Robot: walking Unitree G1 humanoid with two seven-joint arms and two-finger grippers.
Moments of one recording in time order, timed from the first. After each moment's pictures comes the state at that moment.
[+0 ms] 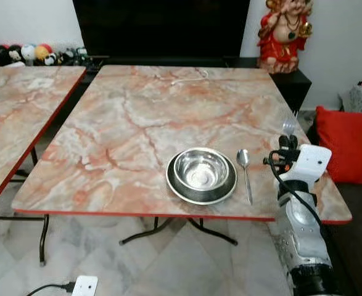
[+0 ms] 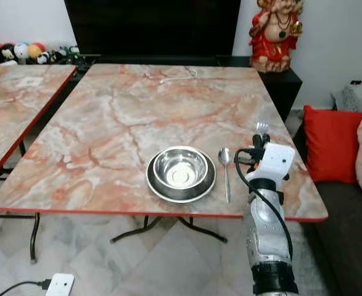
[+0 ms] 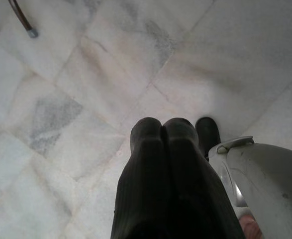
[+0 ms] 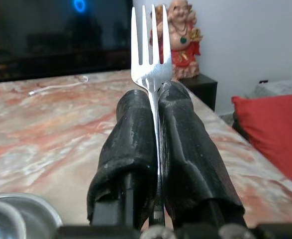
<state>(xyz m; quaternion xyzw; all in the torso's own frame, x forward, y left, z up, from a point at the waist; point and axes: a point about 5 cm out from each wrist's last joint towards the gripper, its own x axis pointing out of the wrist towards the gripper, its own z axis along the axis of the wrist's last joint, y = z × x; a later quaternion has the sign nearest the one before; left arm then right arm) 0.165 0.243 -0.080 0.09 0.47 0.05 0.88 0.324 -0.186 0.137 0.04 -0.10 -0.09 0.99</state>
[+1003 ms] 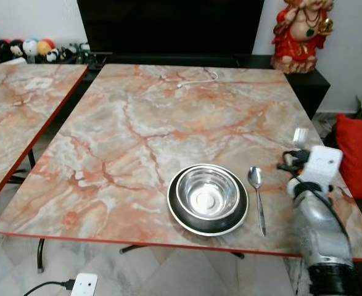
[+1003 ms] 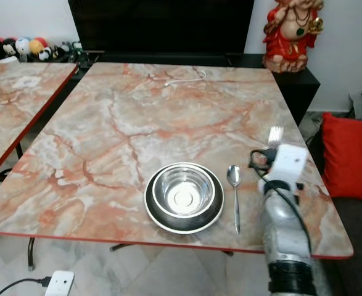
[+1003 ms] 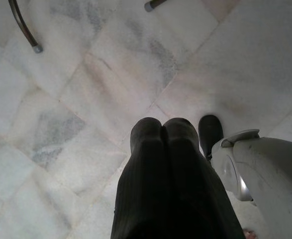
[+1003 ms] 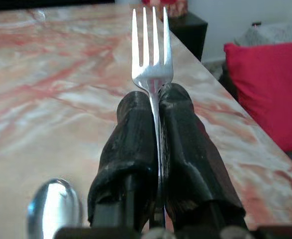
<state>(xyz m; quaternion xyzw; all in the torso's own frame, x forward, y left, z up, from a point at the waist) 0.168 0.245 -0.079 0.09 0.46 0.05 0.88 0.320 -0.224 0.135 0.04 0.06 -0.13 0.99</state>
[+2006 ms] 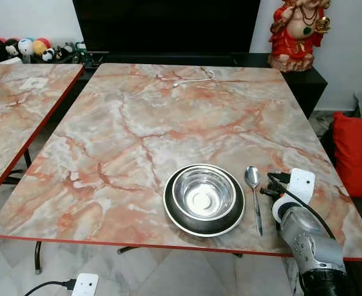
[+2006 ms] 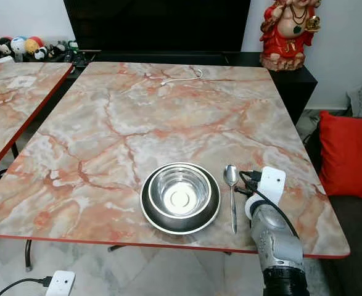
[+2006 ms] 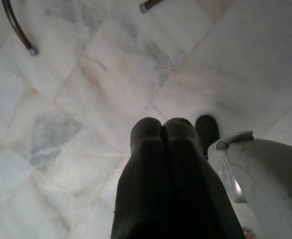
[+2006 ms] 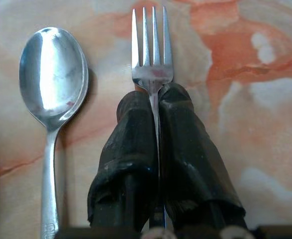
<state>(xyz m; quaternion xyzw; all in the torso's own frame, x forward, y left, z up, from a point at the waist) 0.169 0.243 -0.079 0.09 0.46 0.05 0.88 0.309 -0.202 0.077 0.11 0.22 -0.09 0.96</state>
